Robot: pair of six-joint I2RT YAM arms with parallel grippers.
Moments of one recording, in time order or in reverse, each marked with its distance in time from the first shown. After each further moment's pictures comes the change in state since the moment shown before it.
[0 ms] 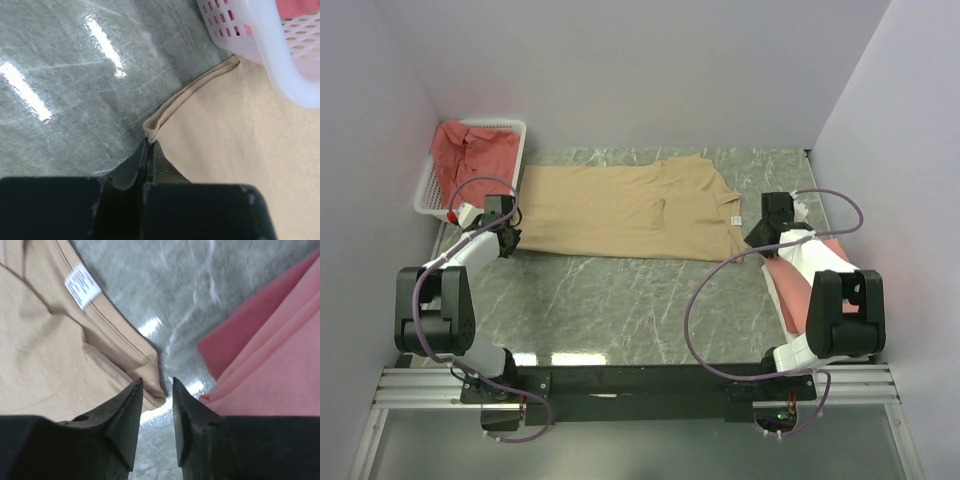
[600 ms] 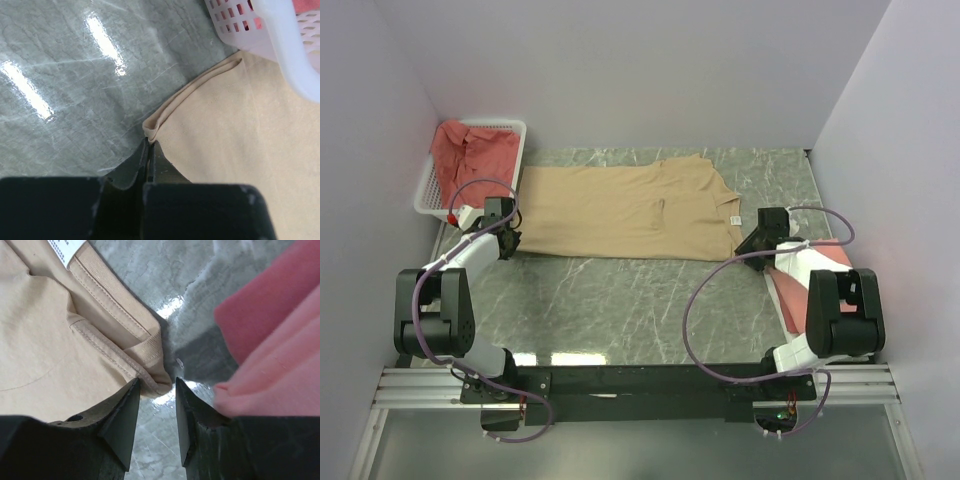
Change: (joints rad) left arm 0.001 -0.015 -0.022 0.003 0.003 0.000; right arm 0.005 -0.008 -0.156 0.131 -0.138 0.071
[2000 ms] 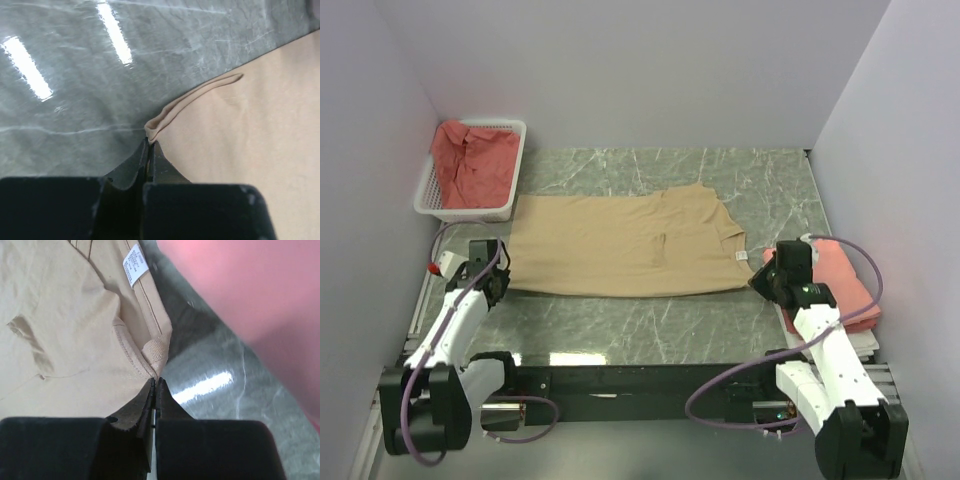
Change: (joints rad) left arm 0.046 -0.455 -0.302 -0.196 0.014 -0.095; right arm 0.002 -0.620 -0.185 -0.323 -0.024 -0.030
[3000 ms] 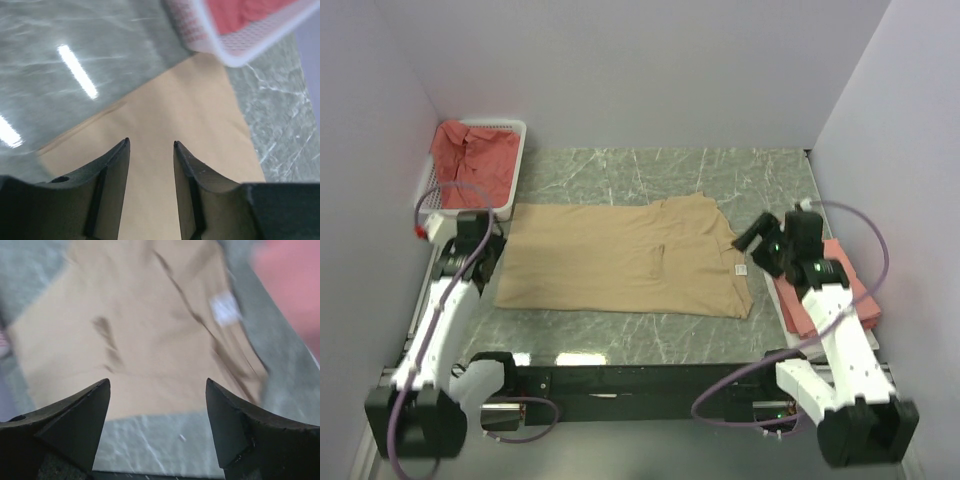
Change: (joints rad) left arm -0.021 -0.150 0.189 -0.092 -0.019 0.083; right arm 0.011 -0.019 0.196 -0.153 -0.161 -0.026
